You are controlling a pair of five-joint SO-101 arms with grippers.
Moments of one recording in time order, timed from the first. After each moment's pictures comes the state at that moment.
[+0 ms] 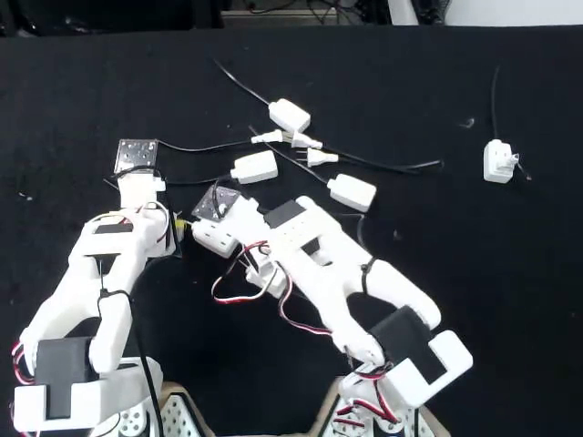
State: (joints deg) left arm -9.7 -13.6 56.4 23.2 -7.3; right arm -33.4 0.9 35.2 59.9 24.5
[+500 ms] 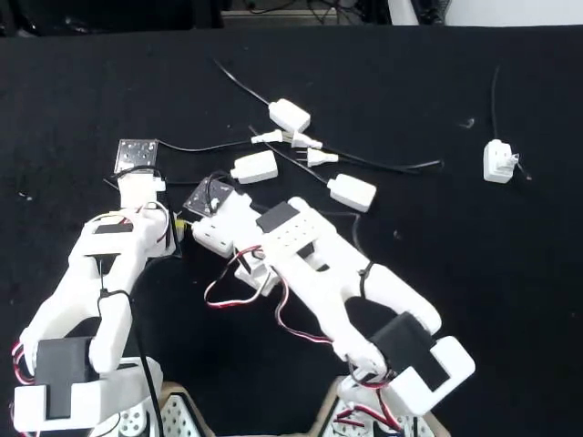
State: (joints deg) left arm -9.7 -13.6 56.4 23.2 -7.3; right arm -36.0 -0.8 35.7 58.3 21.0
